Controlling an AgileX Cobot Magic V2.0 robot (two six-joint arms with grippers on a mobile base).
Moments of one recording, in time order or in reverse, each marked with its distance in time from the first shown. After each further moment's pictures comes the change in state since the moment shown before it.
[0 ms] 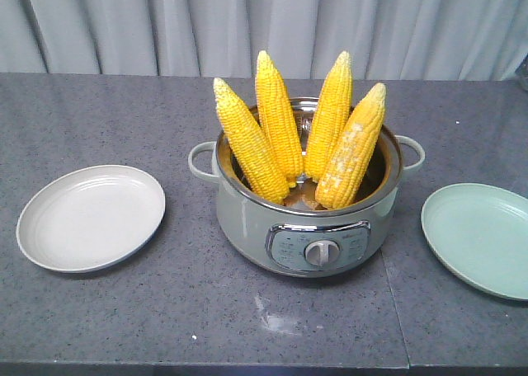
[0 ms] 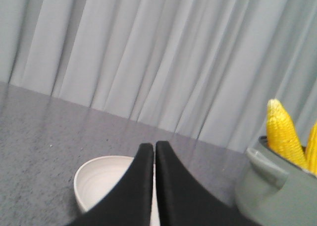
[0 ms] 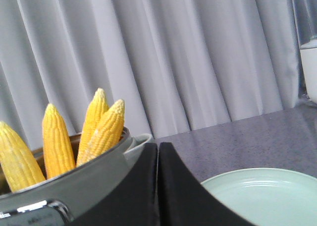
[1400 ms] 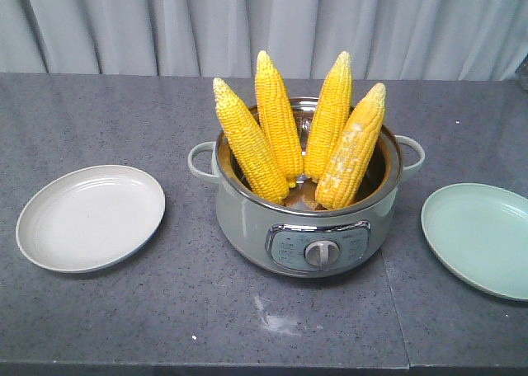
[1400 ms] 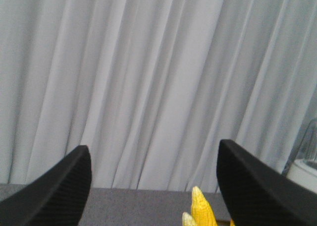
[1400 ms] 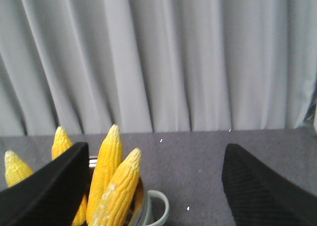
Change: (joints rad) left arm -0.284 0.744 -0.975 0.468 0.318 -0.352; right arm 0.016 0.709 -0.989 0.050 0.597 -0.236
